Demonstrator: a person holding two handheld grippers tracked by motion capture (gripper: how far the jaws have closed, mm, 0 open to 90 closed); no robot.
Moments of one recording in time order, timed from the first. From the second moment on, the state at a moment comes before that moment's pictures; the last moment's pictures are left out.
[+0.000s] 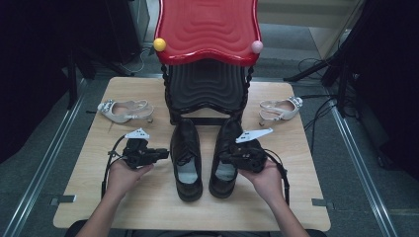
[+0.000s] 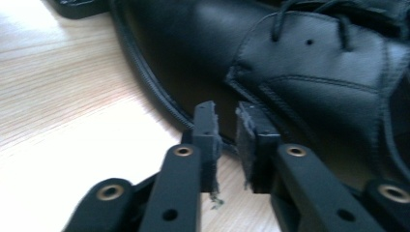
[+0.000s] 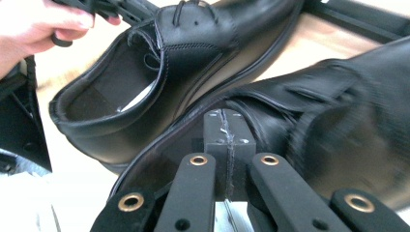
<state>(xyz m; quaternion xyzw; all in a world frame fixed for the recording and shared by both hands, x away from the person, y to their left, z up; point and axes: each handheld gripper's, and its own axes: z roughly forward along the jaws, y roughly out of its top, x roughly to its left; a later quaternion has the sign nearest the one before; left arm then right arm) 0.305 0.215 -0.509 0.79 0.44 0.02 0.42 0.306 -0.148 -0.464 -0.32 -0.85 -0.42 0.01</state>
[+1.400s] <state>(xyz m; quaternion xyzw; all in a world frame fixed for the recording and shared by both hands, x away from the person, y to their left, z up) 0.312 0.200 -0.521 0.80 0.46 0.03 0.39 0.337 -0.186 -0.506 -0.42 -0.83 -0.36 -0.04</state>
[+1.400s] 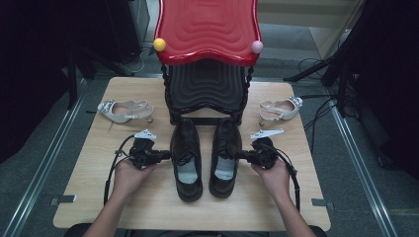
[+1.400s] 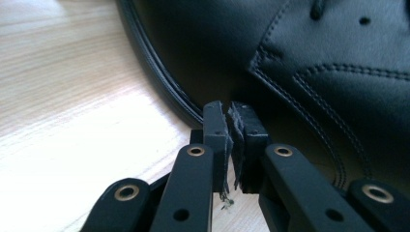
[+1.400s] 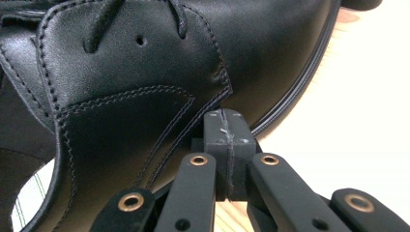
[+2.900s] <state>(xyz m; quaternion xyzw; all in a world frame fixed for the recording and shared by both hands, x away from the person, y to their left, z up) 0.282 0.169 -0.526 0.81 0.42 -0.01 0.42 0.359 -0.172 -0.512 -0.44 -0.81 -0.39 -0.03</state>
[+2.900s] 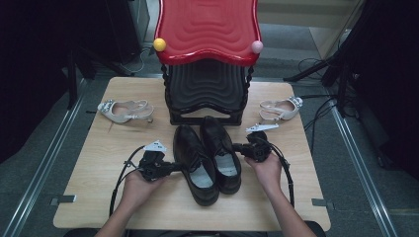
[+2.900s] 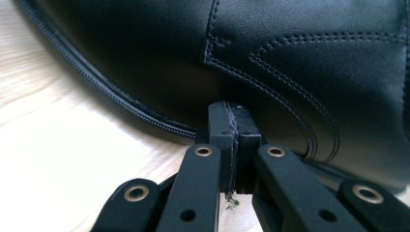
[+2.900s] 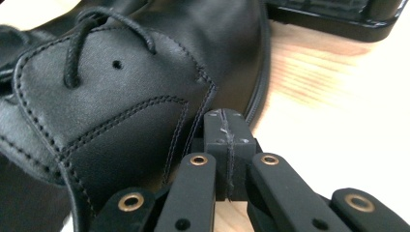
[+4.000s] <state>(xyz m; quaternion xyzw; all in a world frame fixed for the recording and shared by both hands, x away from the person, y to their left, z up) 0.296 0.204 -0.508 0.80 0.44 0.02 0.41 0.314 -0.188 -0.459 -0.41 -0.80 -0.44 -0.02</state>
